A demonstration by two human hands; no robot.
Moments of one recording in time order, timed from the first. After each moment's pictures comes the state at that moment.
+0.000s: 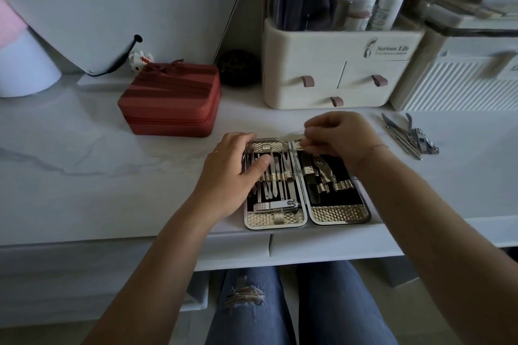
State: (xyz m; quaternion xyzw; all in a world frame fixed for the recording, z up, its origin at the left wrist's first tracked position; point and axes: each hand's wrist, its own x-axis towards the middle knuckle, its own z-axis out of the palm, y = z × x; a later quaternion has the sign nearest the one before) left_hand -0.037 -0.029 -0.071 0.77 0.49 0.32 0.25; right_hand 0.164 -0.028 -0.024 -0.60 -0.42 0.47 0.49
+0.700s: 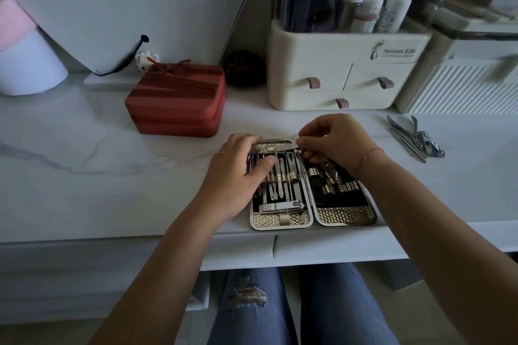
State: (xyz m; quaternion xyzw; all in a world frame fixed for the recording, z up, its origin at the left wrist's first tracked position) left_hand -0.038 -0.030 -0.070 0.77 0.49 0.32 0.26; right_hand 0.159 -0.024 -0.032 -0.64 -0.56 0.36 0.38
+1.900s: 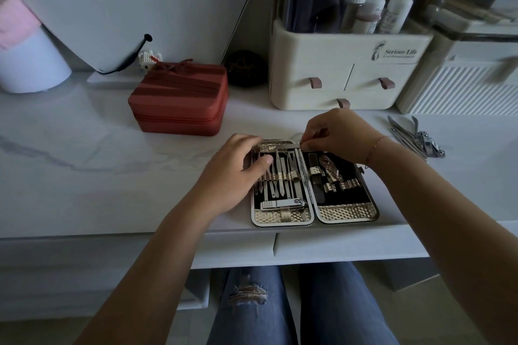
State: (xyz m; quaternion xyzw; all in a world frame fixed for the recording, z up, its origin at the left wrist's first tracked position) left_hand -0.044 -0.026 -0.065 0.78 0.48 0.30 0.27; right_hand 0.175 -0.008 -0.020 -0.61 -0.77 0.15 0.15
